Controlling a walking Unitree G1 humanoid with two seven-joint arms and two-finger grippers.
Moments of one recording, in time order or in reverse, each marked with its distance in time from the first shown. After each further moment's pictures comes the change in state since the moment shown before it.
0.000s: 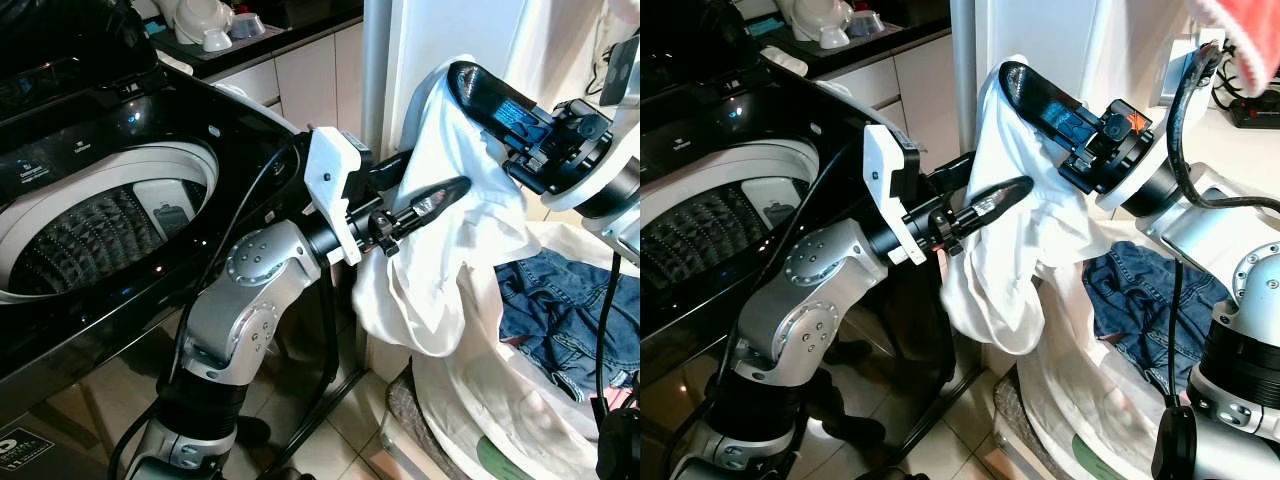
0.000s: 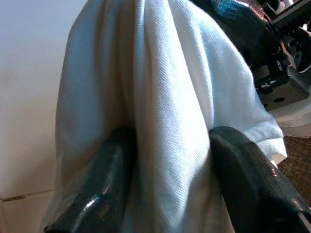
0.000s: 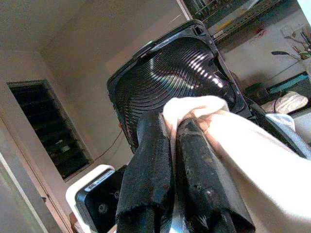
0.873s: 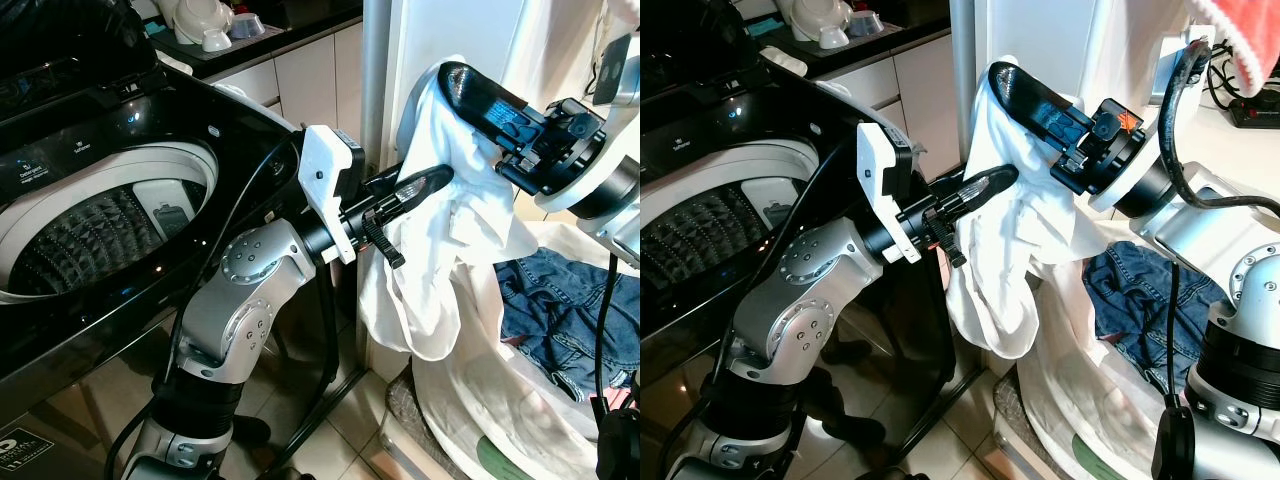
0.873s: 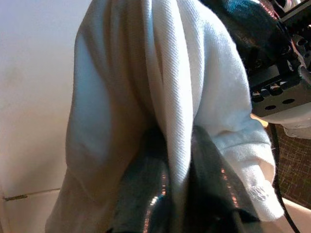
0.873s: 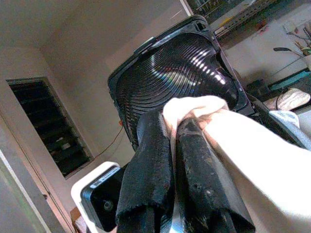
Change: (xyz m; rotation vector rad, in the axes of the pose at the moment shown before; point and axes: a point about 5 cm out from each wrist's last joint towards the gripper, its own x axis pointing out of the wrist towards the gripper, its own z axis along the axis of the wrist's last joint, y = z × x) left arm -0.003 0.002 0.001 -0.011 -0.007 -0.001; right arm 0.005 0.006 -0.003 0.001 0.015 0.001
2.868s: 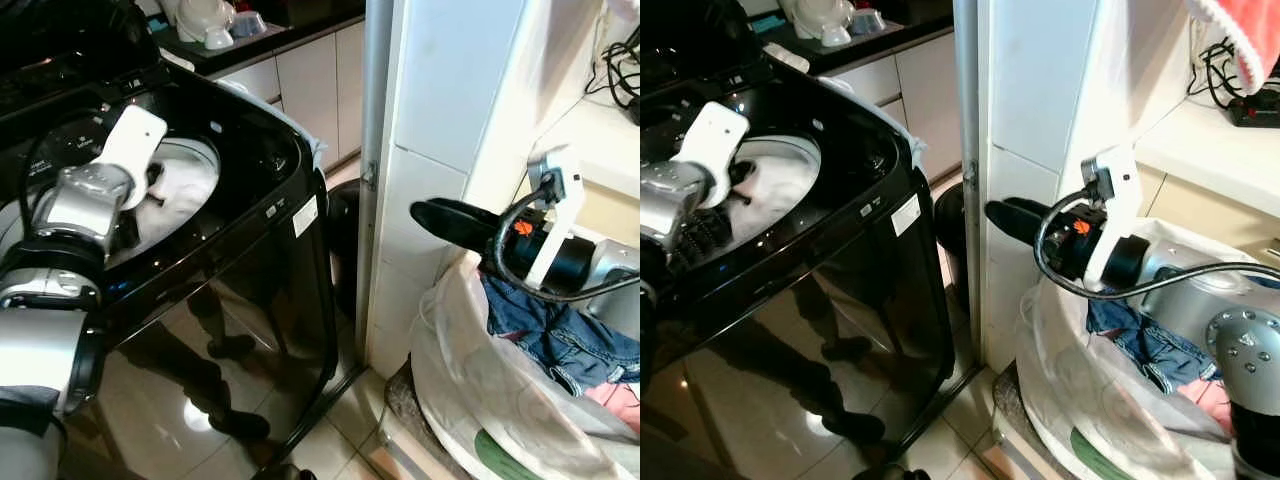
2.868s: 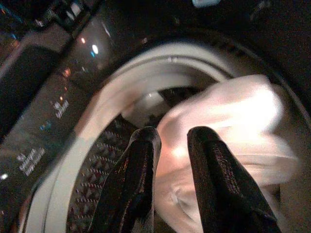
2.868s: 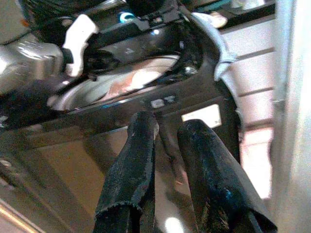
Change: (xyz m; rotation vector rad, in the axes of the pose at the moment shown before) left arm -0.171 0.207 0.023 0.427 0.962 1.046; right arm -0.040 -0.027 -0.055 -0.276 0.375 -0.322
